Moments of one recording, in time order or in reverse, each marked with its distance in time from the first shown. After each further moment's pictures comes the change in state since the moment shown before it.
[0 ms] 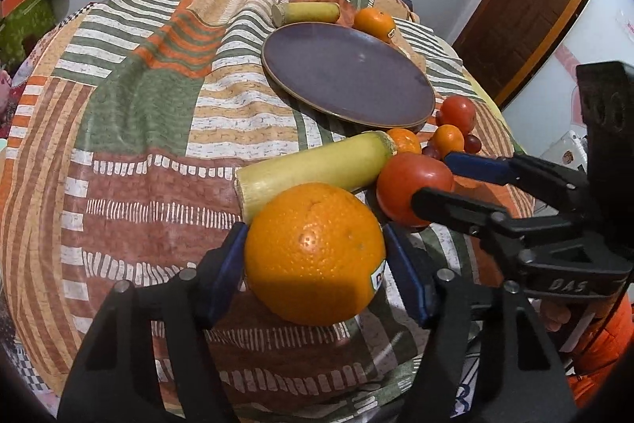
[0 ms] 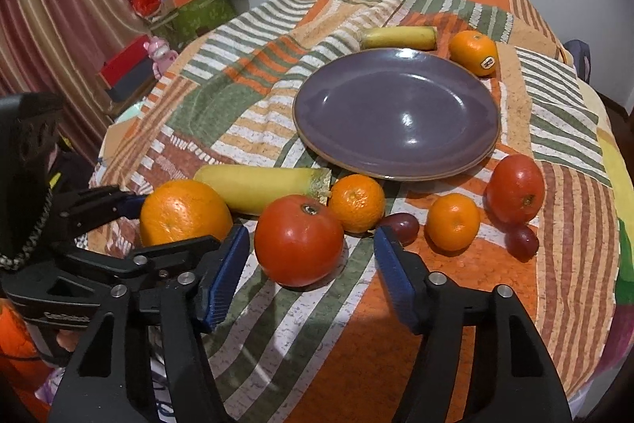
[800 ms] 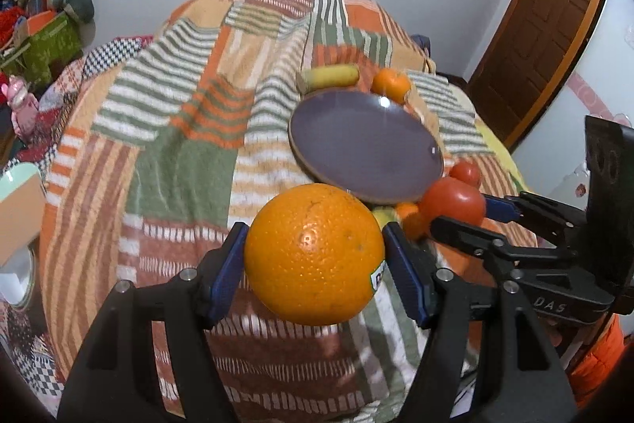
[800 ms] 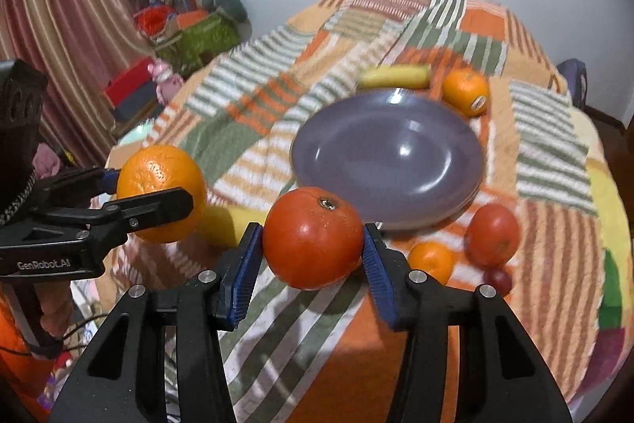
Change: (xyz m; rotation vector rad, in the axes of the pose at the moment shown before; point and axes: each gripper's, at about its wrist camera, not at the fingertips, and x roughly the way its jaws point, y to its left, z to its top) left arm -0.043 -0.001 0.038 -0.014 -0.146 0.087; right arm -0.028 -0.010 0.021 -0.009 -0.116 -0.007
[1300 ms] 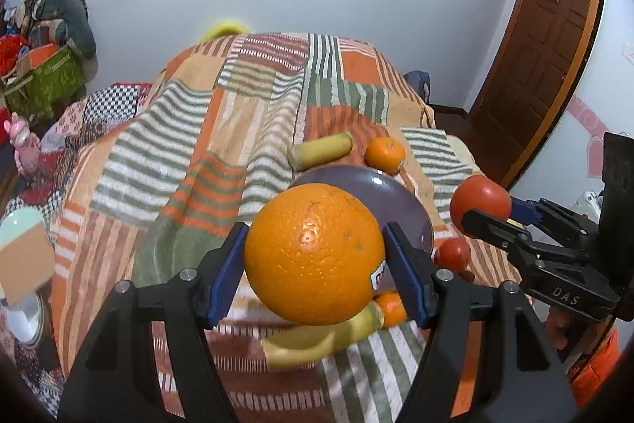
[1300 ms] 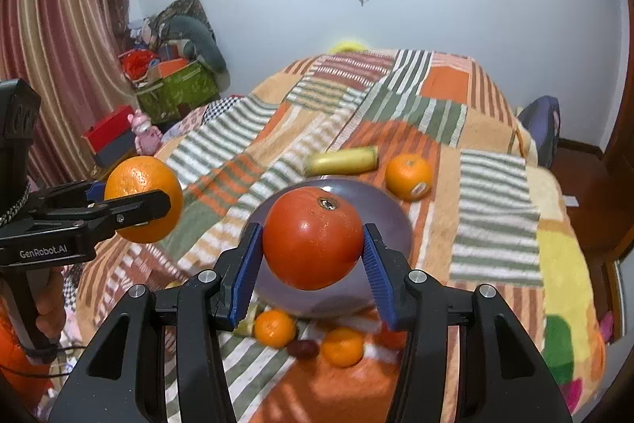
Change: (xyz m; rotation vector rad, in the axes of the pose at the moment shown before) left arm -0.005 -0.019 0.064 0.023 -0.127 0.015; right arm -0.031 -0.031 0.046 -0.004 -0.168 -0.083
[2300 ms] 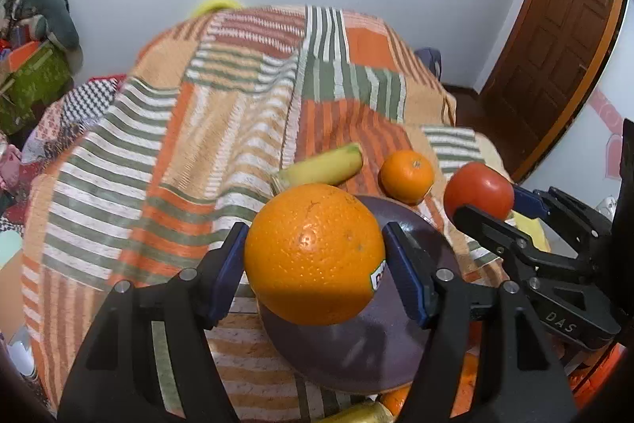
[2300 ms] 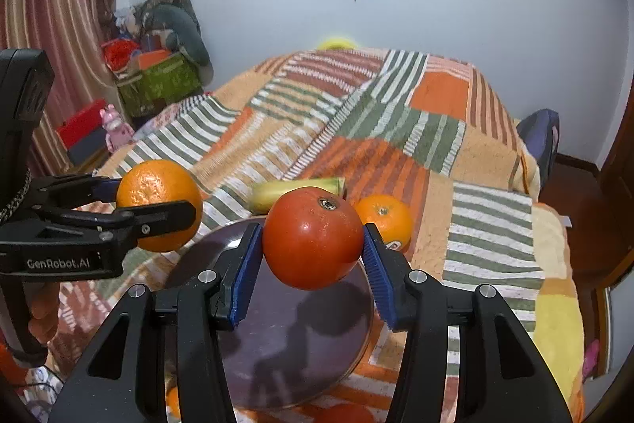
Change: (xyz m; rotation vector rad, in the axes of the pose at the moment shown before) left arm 0.119 -0.008 0.054 0.007 0.127 0.014; right arm 0.072 -0.038 0.031 -0.048 0.039 -0.038
